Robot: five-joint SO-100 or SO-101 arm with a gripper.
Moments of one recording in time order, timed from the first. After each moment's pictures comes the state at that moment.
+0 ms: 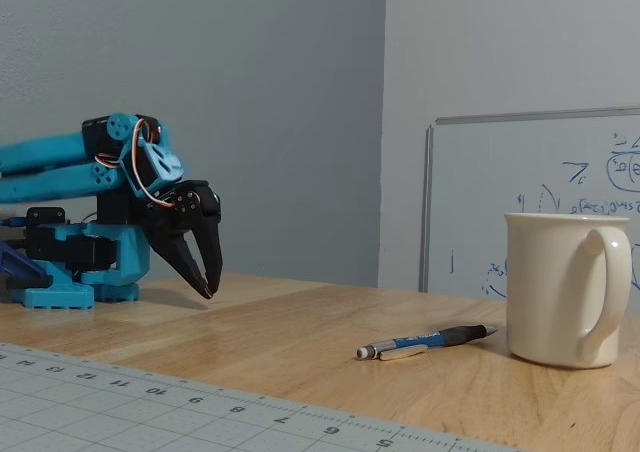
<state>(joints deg) -8.8 190.0 180.5 67.6 -4.7</state>
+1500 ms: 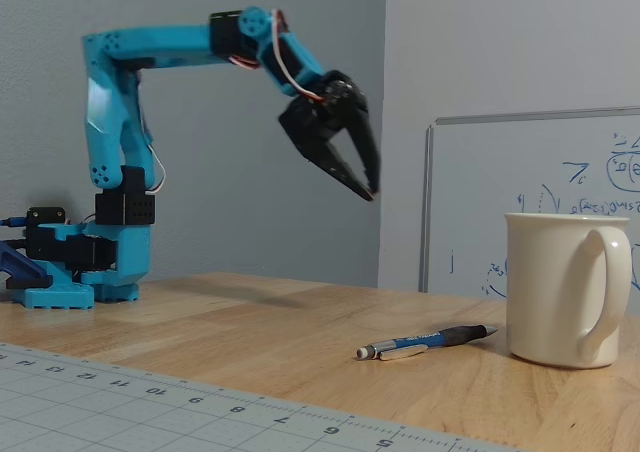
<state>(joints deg) -5.4 90.4 91.1 50.7 -4.7</state>
